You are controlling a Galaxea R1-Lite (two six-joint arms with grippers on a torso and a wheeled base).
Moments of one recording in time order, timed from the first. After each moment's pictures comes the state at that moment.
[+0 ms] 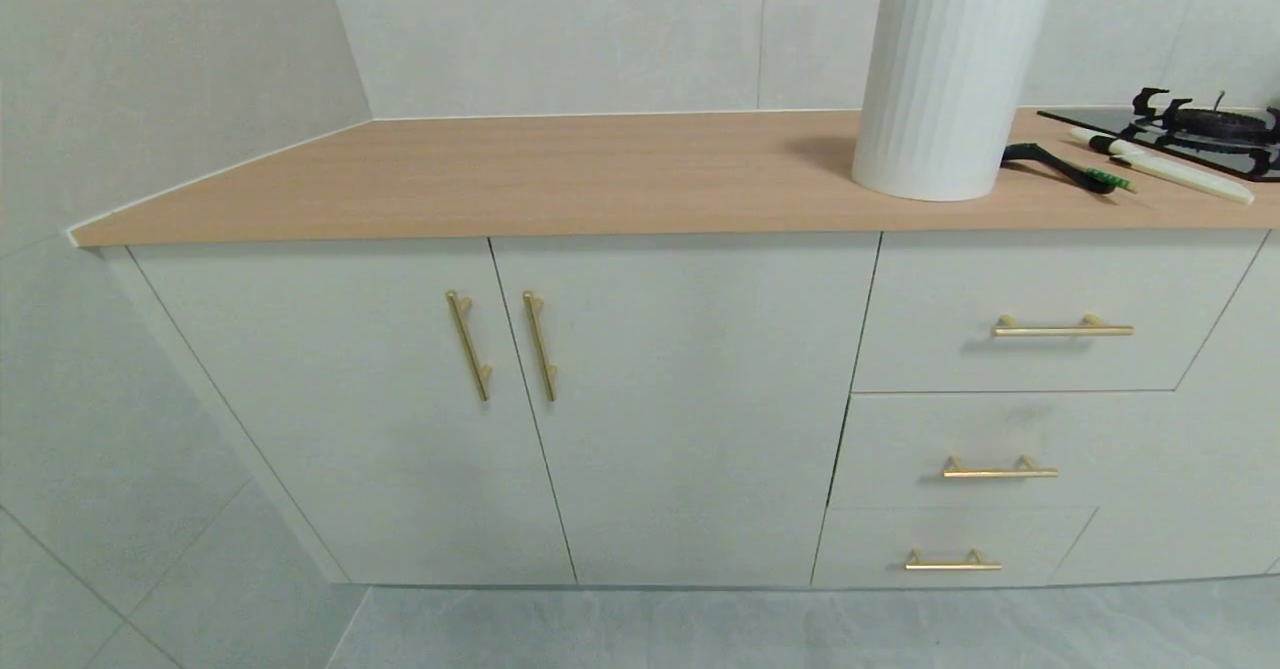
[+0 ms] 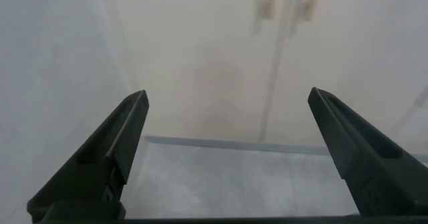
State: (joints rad) left arm 0.00 0.00 0.00 0.00 0.05 0.00; right arm 0.00 0.00 0.00 0.00 -0.03 0.00
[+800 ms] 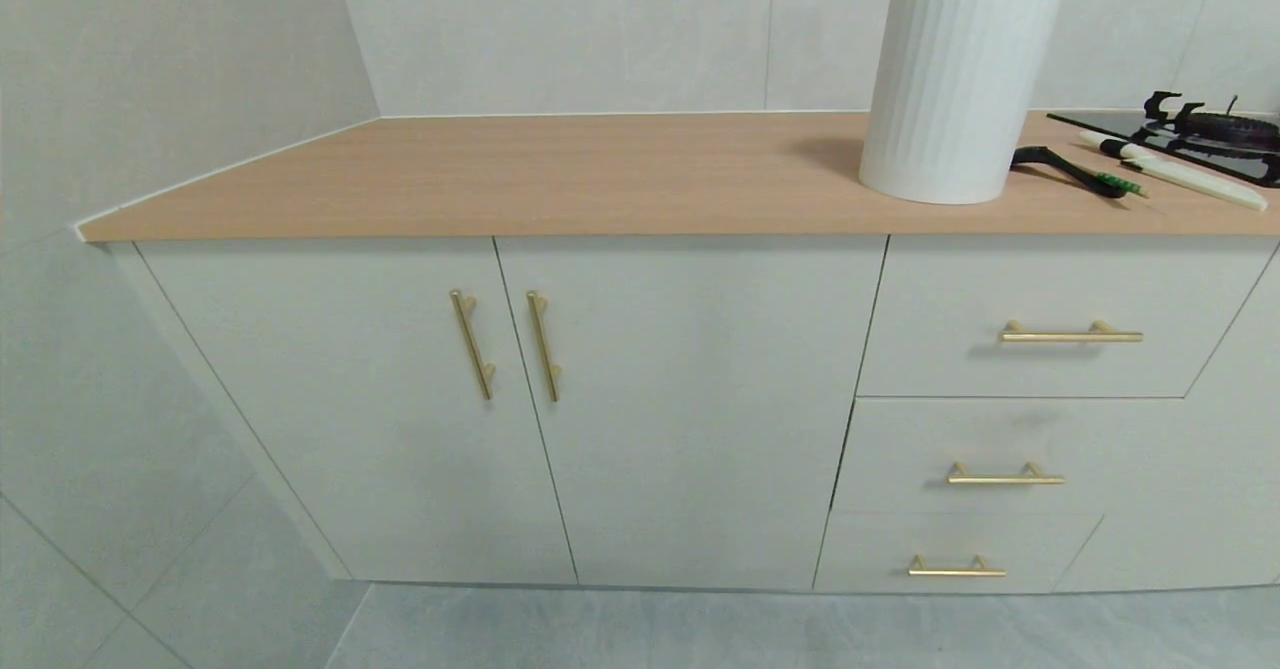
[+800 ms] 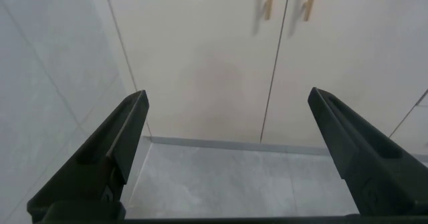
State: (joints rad) left arm 0.00 0.00 0.00 0.00 0.05 0.00; right arm 0.00 0.00 0.00 0.00 -0.03 0.00
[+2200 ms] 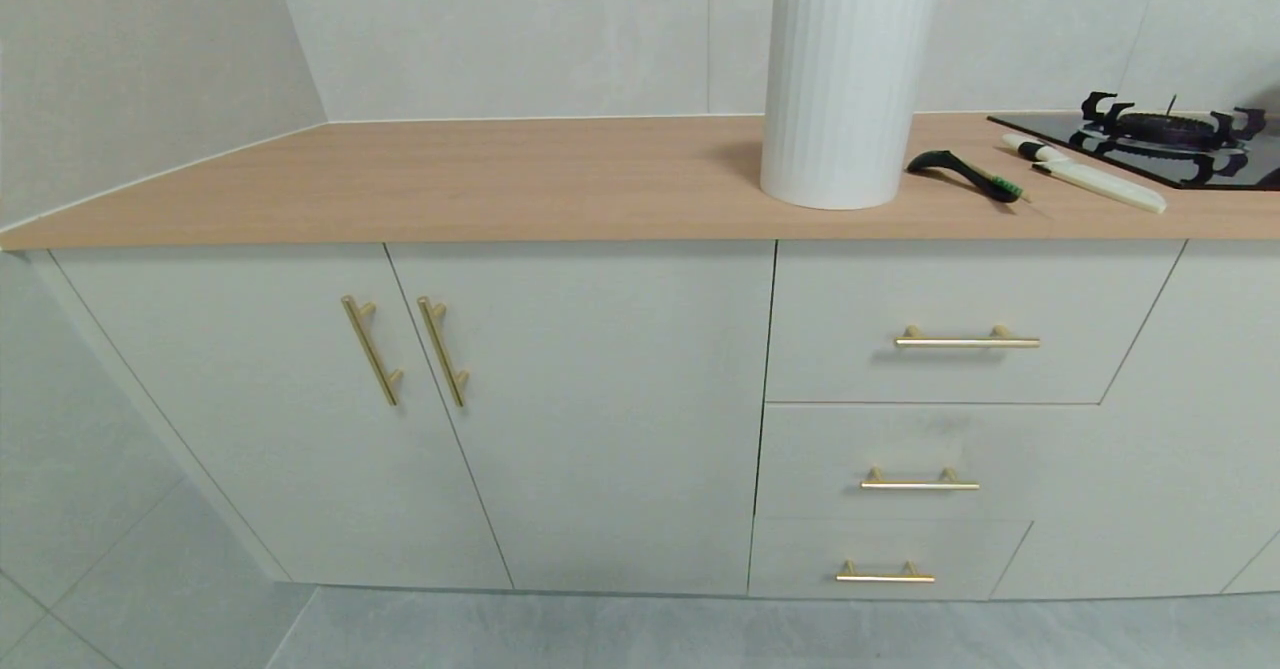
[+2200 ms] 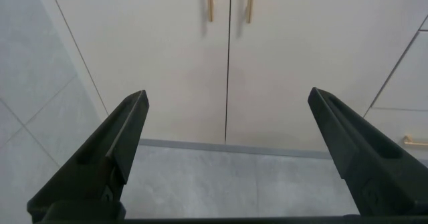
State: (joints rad) left arm 0.00 0.00 0.00 0.00 0.05 -0.01; right arm 0.00 0.00 0.00 0.00 -0.03 -0.01
